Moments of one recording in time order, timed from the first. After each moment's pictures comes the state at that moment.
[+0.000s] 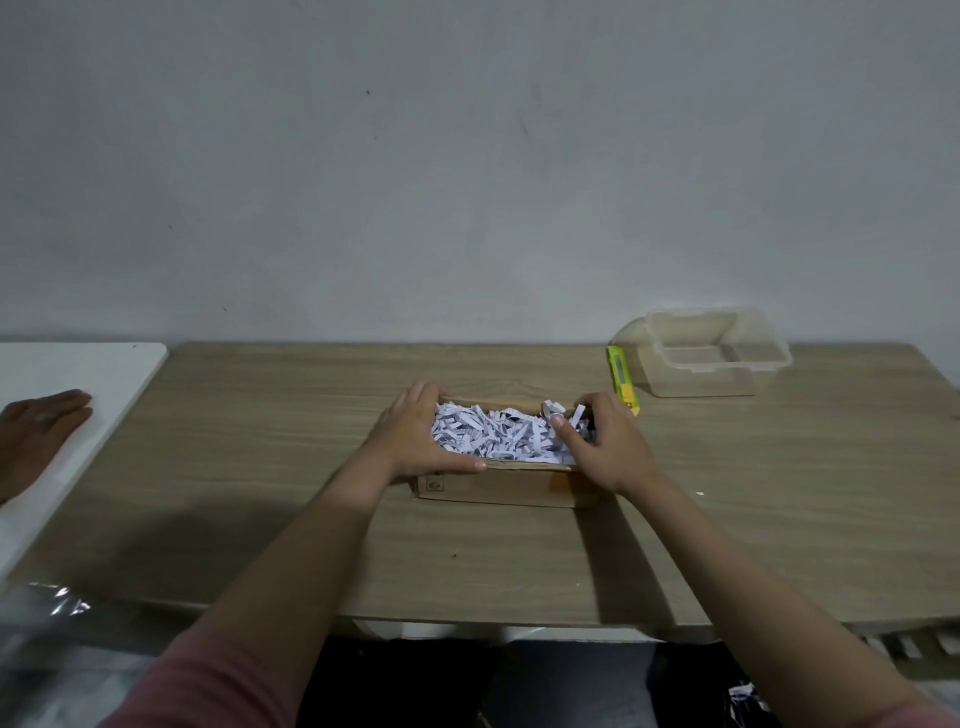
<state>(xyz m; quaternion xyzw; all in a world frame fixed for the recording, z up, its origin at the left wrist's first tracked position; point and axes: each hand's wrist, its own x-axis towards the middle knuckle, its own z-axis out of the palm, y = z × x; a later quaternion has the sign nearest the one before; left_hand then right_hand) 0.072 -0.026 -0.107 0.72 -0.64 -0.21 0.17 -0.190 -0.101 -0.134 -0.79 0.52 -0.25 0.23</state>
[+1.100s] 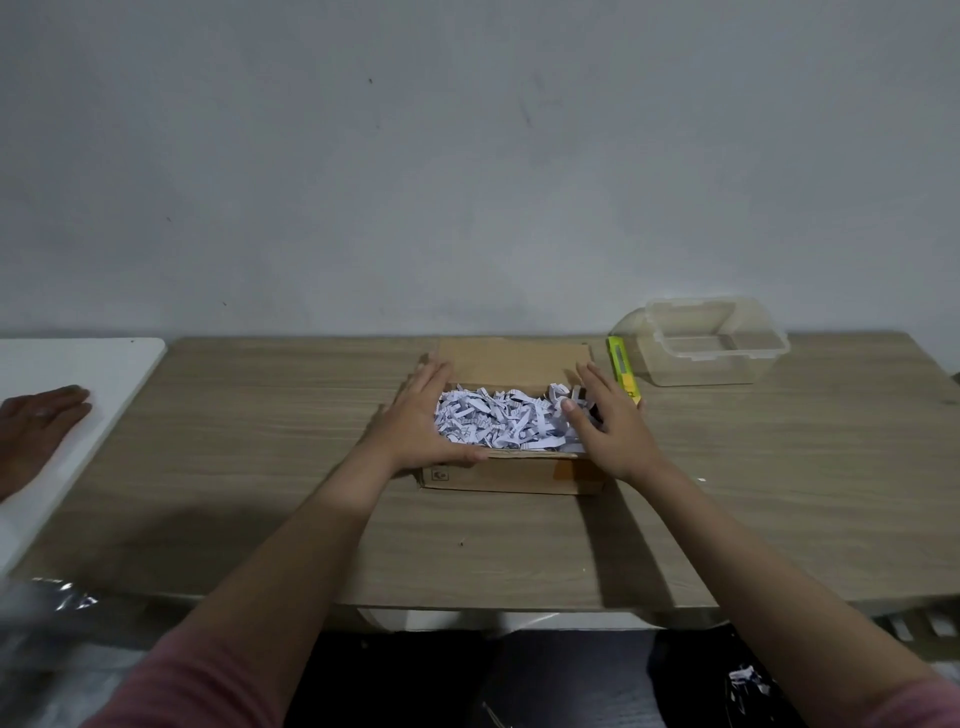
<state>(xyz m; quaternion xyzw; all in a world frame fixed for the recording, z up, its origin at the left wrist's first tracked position) 0.079 -0.023 -0.114 0.71 -0.65 -0.23 0.18 -0.187 -0.090 -0.119 -0.78 0.51 -0.25 0.26</state>
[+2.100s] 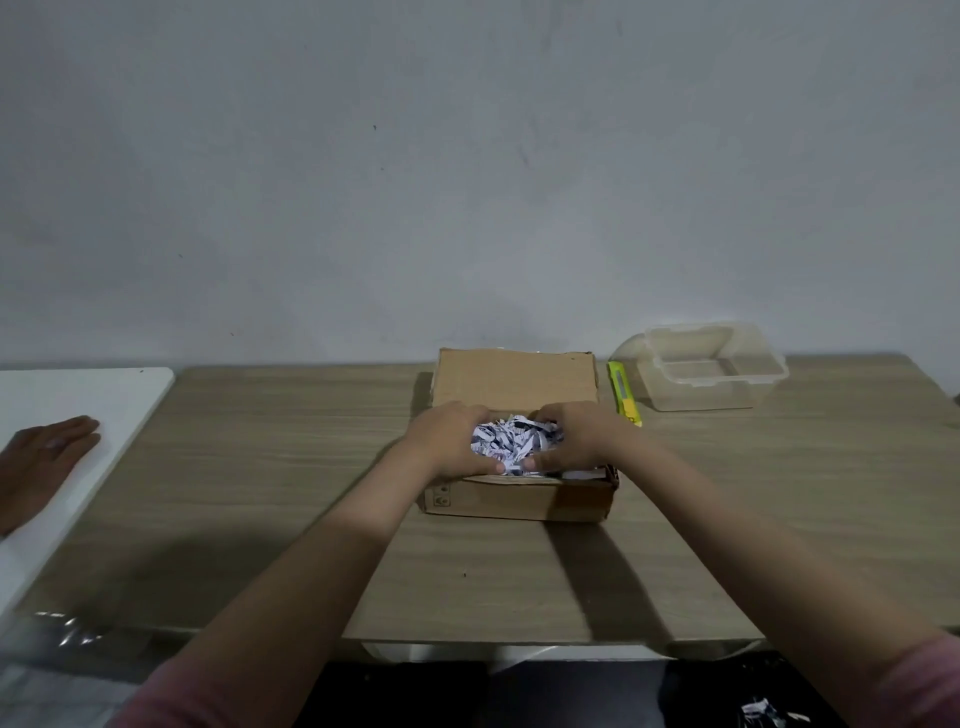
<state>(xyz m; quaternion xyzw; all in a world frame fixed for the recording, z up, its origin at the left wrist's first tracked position) 0.042 -0.045 -0.069 0.70 -0.70 -0.16 0.02 -0.146 -0.109 -0.059 -0.85 0.48 0.08 0.22</state>
